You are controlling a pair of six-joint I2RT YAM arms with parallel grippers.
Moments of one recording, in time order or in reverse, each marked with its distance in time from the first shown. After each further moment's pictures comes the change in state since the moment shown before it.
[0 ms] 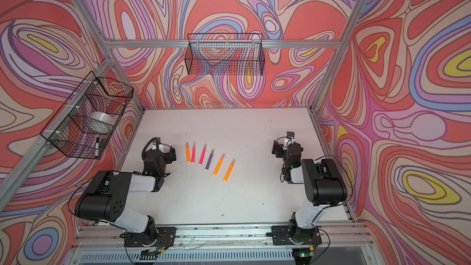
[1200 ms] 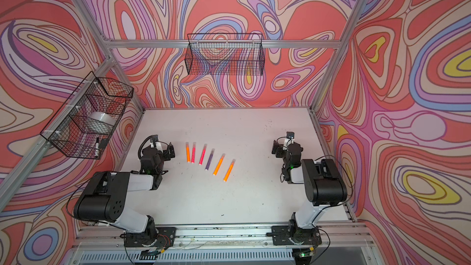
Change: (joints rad) left arm 0.044 -0.015 0.026 0.022 0.095 -0.005; right arm 0.000 0.000 0.000 0.000 -0.007 0.005
